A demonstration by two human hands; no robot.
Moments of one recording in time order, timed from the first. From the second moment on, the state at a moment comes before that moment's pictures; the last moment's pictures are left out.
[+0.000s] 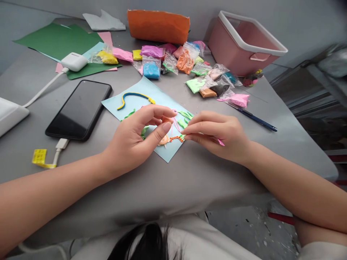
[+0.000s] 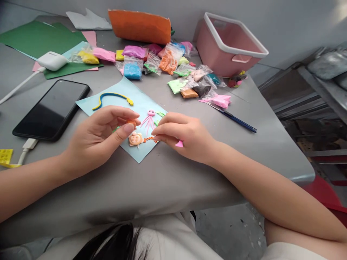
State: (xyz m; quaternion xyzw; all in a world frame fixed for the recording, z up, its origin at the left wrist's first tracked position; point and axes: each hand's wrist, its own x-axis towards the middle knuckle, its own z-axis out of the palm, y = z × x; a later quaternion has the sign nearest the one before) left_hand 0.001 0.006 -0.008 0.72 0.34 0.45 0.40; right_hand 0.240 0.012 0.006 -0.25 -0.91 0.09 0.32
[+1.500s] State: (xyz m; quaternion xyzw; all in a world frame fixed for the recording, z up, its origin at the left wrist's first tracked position) left_hand 0.000 0.005 -0.005 0.76 0.38 0.40 0.35; right_hand 0.244 0.008 -0.007 -0.28 -0.91 0.16 0.27
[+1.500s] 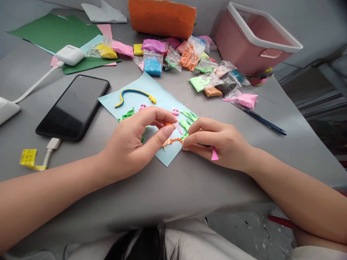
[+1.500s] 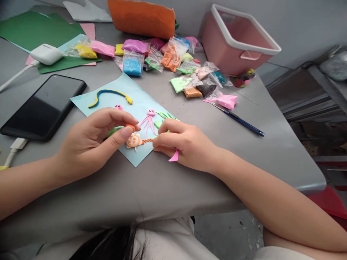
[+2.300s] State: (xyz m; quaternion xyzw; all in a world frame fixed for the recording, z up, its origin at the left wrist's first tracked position) left_hand 0.004 0.003 0.000 0.78 0.38 0.38 0.33; right_hand 0.246 0.002 0.003 -0.28 -0.85 0.27 0.35
